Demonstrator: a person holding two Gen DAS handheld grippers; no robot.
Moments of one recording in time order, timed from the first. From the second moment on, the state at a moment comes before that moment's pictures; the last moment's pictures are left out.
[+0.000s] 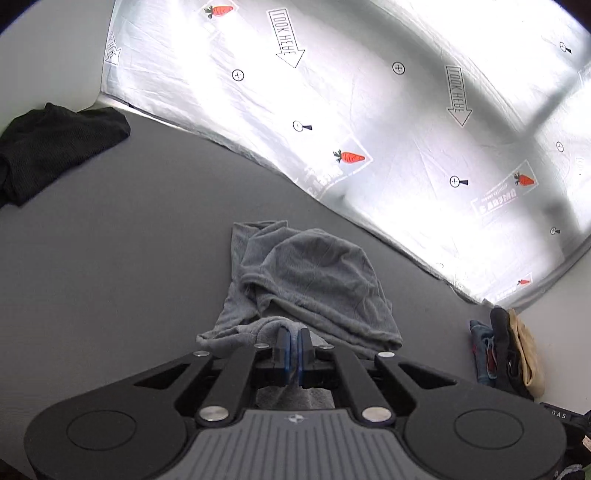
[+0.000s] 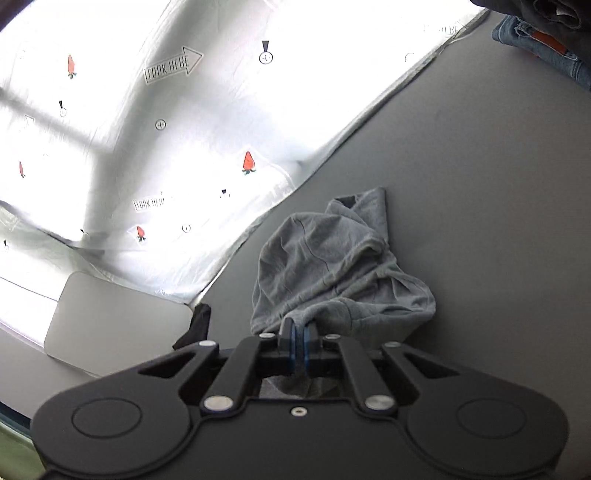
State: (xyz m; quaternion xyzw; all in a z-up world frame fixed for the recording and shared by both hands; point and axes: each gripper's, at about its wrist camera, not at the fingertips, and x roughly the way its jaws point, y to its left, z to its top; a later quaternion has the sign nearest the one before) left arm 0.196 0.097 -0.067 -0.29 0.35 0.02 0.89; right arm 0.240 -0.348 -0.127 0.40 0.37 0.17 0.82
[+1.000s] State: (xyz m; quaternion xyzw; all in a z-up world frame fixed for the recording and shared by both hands) left arm 0.477 0.101 -0.120 -0.16 0.33 0.15 0.92; right arm 0.532 -0.285 -0.176 0.25 0.35 0.09 0.90
